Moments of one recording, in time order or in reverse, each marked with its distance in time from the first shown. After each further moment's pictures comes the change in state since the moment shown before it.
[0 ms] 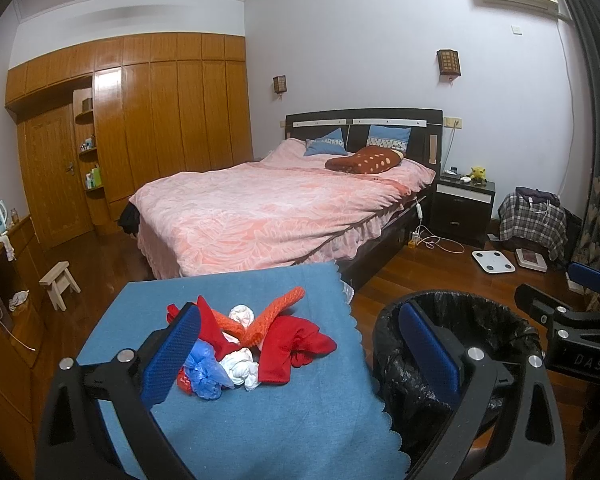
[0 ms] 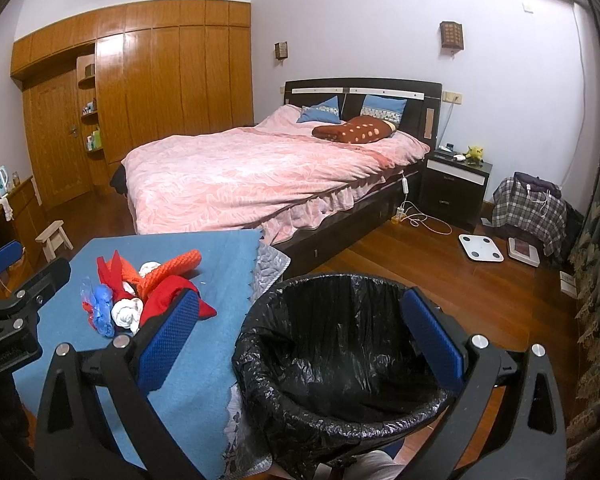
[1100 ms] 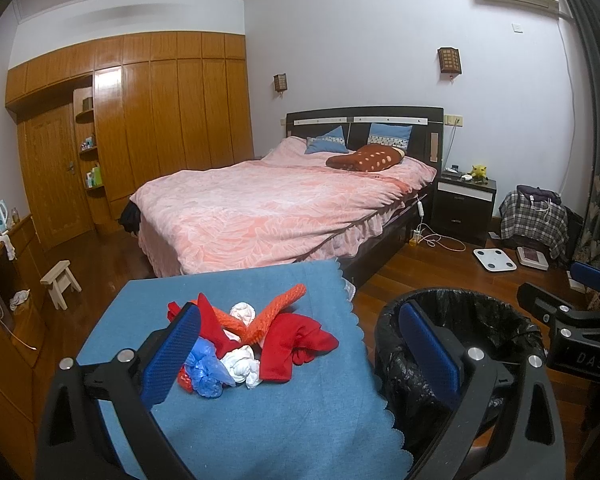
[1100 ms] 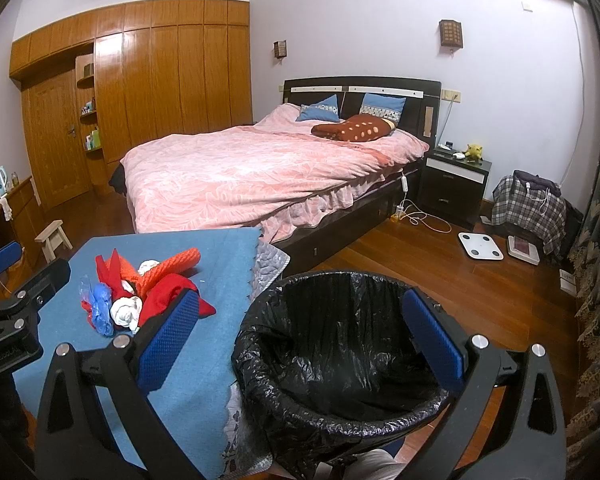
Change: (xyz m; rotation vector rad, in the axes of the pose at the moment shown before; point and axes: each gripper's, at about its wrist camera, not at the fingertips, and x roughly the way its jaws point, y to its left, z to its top) left arm 0.000 0.000 0.000 0.003 0.004 0.001; right arm 0.002 0.000 -0.001 0.004 0.005 0.000
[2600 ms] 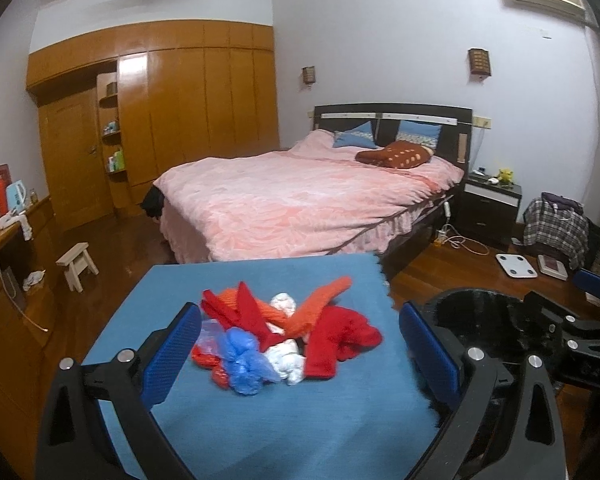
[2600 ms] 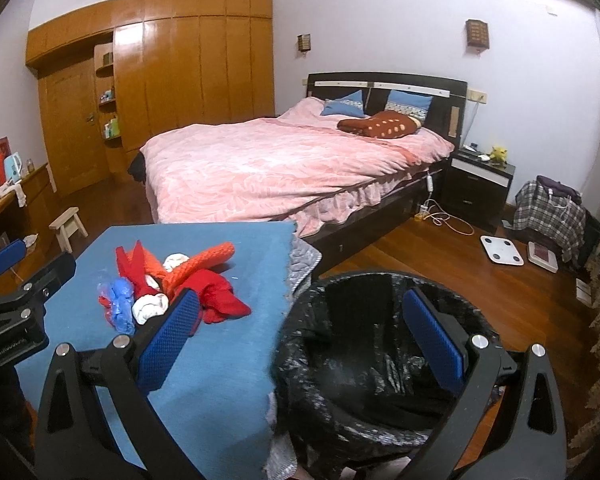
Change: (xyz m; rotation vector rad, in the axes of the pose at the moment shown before) left arm 0.024 0.059 -0.020 -0.051 0.027 0.083; right arm 0.032 0.059 0.004 -0.048 0.031 0.075
